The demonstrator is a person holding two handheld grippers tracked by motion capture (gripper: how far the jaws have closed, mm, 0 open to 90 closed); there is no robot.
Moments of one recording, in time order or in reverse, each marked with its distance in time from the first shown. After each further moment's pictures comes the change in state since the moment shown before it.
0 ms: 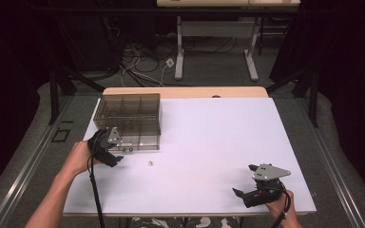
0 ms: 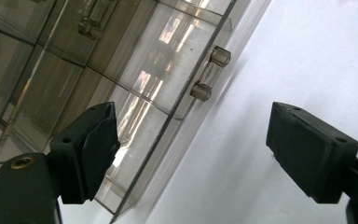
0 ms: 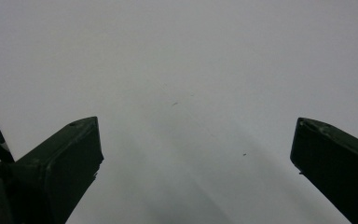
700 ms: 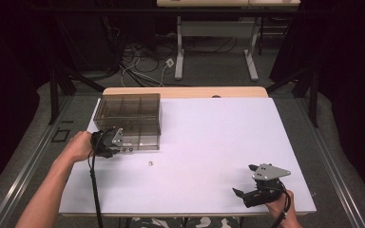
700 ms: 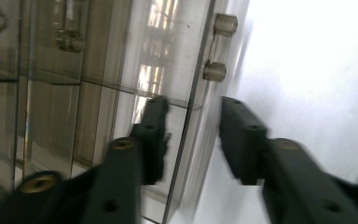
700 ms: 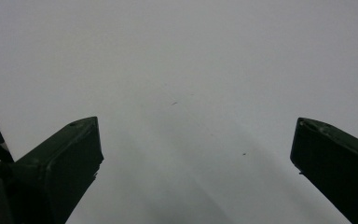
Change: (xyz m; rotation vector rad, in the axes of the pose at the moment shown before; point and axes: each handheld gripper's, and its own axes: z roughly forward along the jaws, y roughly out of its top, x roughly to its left) left arm 0.018 0.010 0.009 0.116 -0.041 0.282; right arm 0.000 0.000 0.000 0.004 -0.002 0.002
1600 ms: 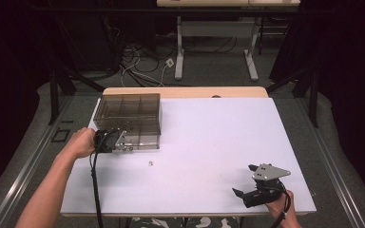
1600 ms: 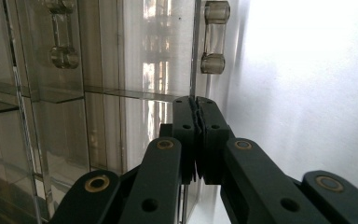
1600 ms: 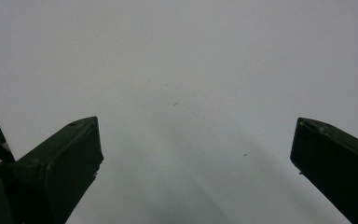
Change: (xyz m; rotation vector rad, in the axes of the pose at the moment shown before) left arm 0.002 0.008 0.005 0.075 0.017 0.180; right arm 0.001 0.000 0.000 -0.002 0.003 -0.002
